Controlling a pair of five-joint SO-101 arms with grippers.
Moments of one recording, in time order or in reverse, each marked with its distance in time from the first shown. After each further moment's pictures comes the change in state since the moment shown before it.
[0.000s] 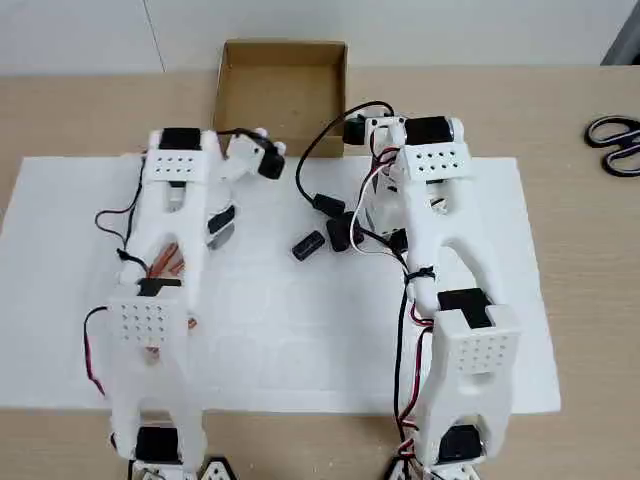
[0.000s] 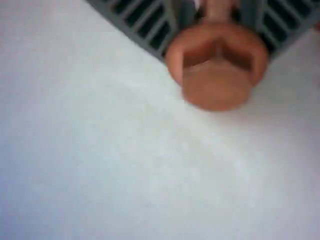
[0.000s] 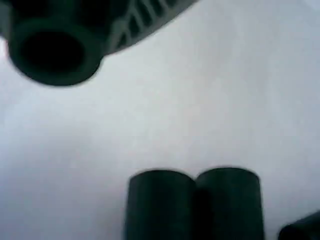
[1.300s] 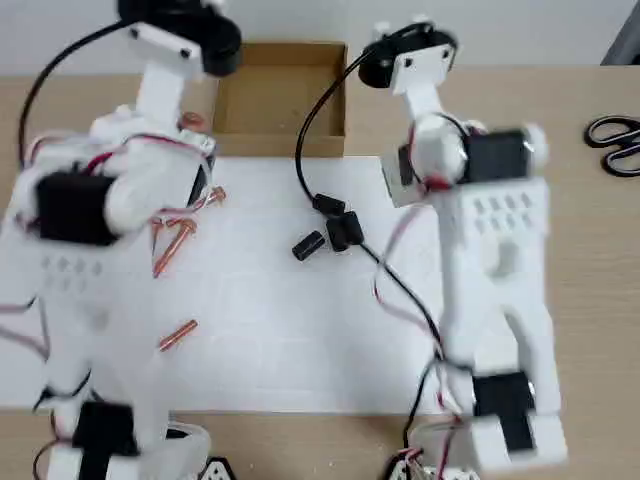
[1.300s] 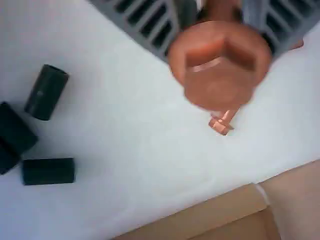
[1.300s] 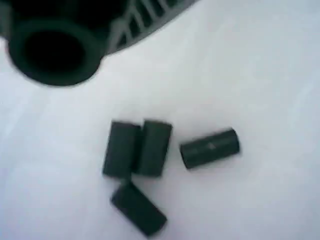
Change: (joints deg) left arm 5.8 -60.0 8.3 0.4 25.0; right arm -1.6 -38.3 0.2 0.4 0.0
